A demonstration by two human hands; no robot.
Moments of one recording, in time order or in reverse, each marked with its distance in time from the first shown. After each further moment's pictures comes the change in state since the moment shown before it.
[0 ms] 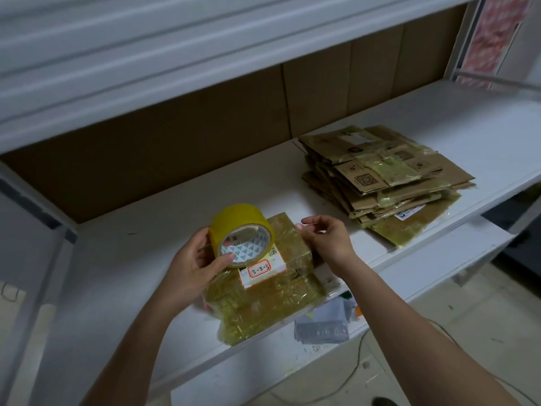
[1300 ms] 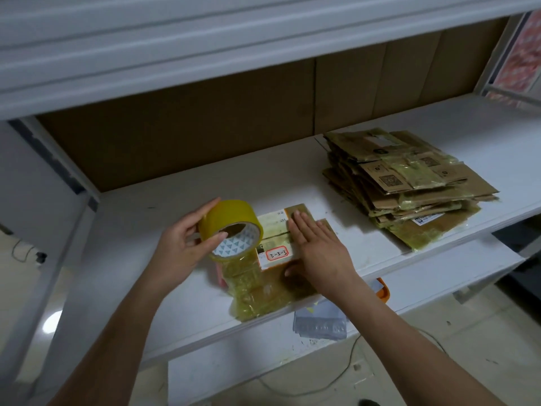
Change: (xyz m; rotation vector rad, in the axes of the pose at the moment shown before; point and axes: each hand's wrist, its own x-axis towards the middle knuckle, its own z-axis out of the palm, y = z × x) left_hand -0.023 0.003 -0.036 -0.002 0.101 0.123; right_hand -0.055 -0.013 0.031 -1.433 -0.325 -0.608
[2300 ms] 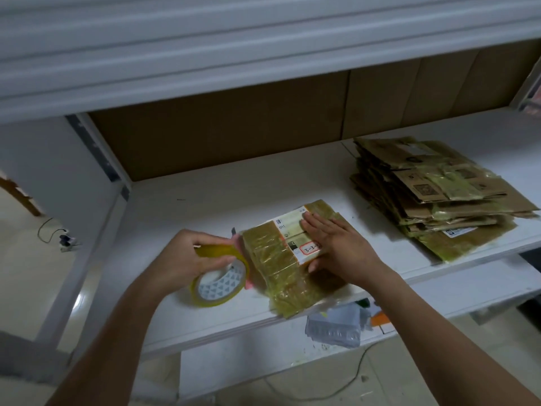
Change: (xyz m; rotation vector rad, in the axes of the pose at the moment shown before) left_hand -0.023 -0.013 -0.046 0.203 -0.101 -0.213; right_hand 0.024 0.009 -0.001 -0.009 -0.042 -0.171
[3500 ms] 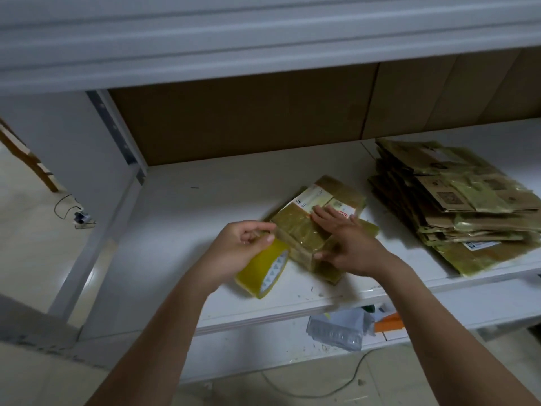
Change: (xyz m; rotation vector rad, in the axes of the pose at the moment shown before) left_hand 0.009 0.019 0.052 -0.278 0.082 -0.081; right_hand 0.013 0.000 -0.012 0.303 -0.078 0.028
